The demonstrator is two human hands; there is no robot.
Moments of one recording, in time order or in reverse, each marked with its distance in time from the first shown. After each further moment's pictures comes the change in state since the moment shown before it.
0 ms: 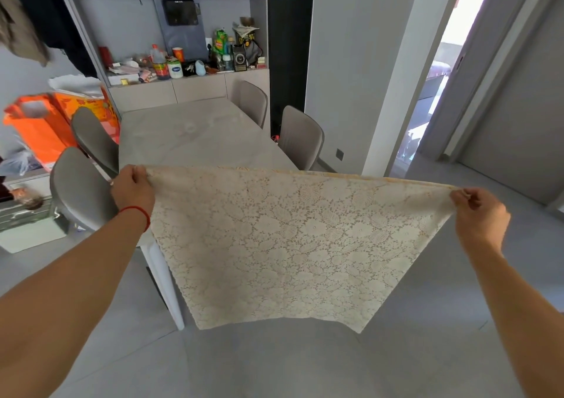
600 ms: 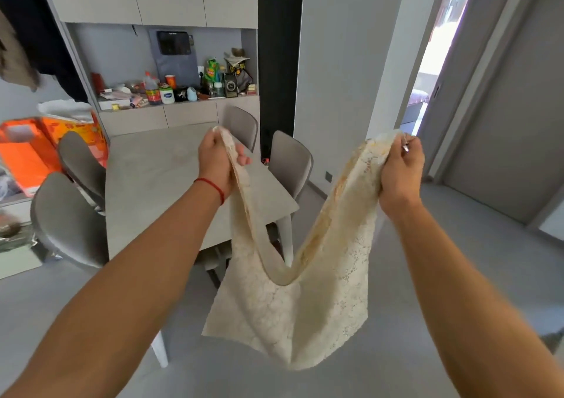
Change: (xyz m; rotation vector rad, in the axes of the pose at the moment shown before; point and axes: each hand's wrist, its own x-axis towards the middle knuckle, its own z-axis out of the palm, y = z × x) left_hand -0.061 0.187 0.084 -0.998 -0.567 -0.230; right_hand -0.010 -0.188 0.057 0.785 -0.151 0.051
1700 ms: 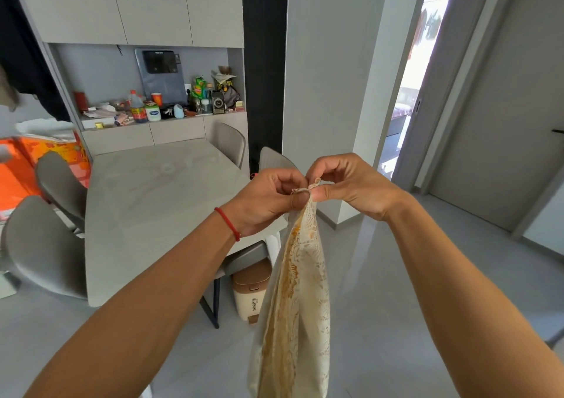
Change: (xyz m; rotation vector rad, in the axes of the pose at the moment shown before) left_hand -0.067 -0.008 0.067 0.265 -0.931 0.004; right_hand 0.004 -0.050 0.012 -0.210 -1.110 -0.149
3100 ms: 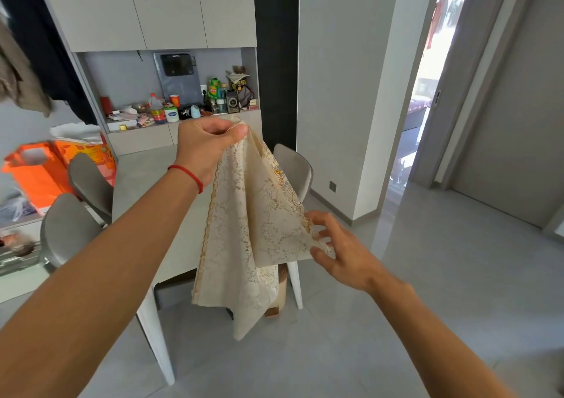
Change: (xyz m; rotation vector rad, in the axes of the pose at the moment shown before) left_hand -0.006 0.053 -0.087 0.423 0.844 0.111; right_hand -0.075 0.100 0.083 -0.451 0.109 0.075
